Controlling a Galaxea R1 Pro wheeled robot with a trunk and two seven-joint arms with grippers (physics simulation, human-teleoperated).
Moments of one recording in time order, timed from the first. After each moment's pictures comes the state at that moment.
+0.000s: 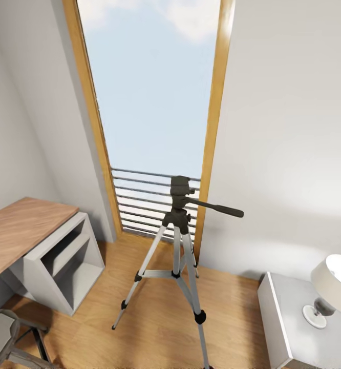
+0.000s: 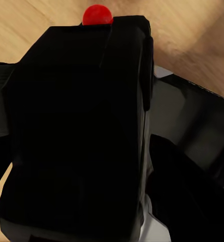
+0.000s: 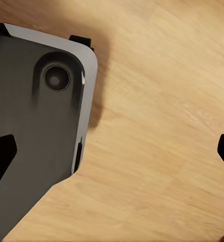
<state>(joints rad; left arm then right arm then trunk) -0.19 -0.01 -0.59 0.00 1.01 -0.02 0.05 -0.18 -0.14 0.02 0.03 0.18 -0.10 0.07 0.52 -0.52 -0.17</state>
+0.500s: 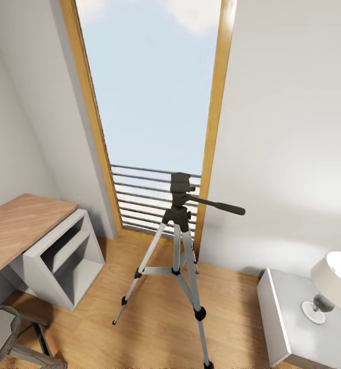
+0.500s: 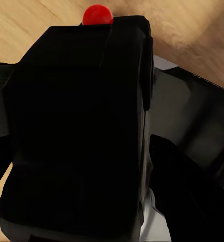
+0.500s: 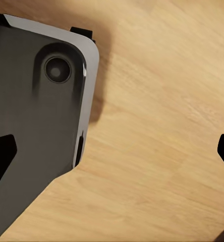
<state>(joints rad) -0.19 -0.01 -0.59 0.00 1.01 -0.02 0.05 -0.18 -0.14 0.02 0.03 0.18 -0.10 0.07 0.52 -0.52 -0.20</state>
